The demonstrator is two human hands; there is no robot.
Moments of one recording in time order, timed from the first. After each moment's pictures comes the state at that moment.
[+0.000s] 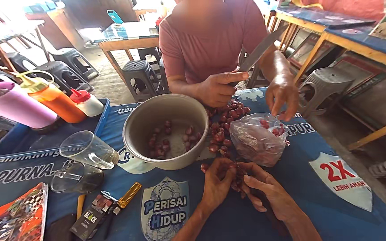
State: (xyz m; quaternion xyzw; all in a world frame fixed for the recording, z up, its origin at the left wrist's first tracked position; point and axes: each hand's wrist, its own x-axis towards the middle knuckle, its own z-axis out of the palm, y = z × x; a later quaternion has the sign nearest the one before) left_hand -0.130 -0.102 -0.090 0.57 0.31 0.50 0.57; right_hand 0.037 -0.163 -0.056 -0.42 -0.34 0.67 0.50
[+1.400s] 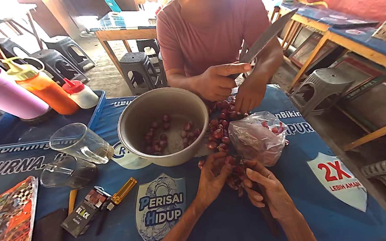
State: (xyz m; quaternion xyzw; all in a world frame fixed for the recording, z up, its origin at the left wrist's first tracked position) left_hand -0.136 -0.100 -0.086 0.56 0.30 0.49 0.59; right_hand 0.034 -0.163 -0.057 -0.40 -0.27 0.67 0.56
